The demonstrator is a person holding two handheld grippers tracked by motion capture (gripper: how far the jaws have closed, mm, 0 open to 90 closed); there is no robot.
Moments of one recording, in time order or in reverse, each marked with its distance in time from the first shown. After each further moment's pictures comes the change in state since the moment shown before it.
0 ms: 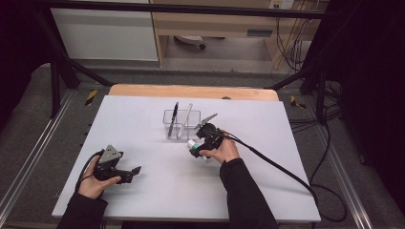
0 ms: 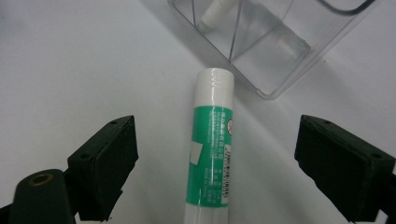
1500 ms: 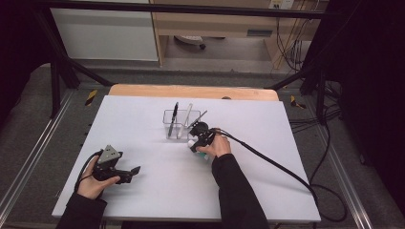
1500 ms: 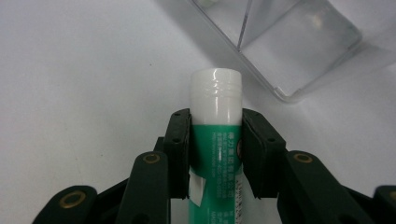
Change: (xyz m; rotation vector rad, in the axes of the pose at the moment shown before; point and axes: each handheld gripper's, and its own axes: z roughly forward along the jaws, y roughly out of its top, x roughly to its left) left arm 0.001 -0.001 -0.001 -0.003 -0.001 -0.007; right arm -0.007 0.016 0.033 0.150 0.050 0.028
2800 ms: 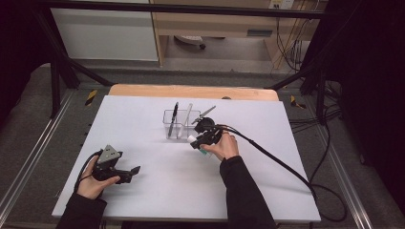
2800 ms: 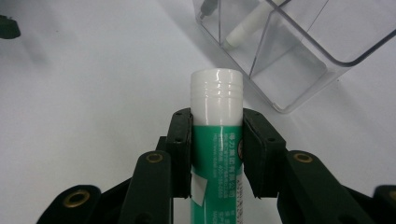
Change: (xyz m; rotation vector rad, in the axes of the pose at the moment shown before) left arm -0.001 0.001 -0.001 -0.001 0.002 0.002; right arm 0.011 -0.005 -0.054 -0.141 0.038 -0.048
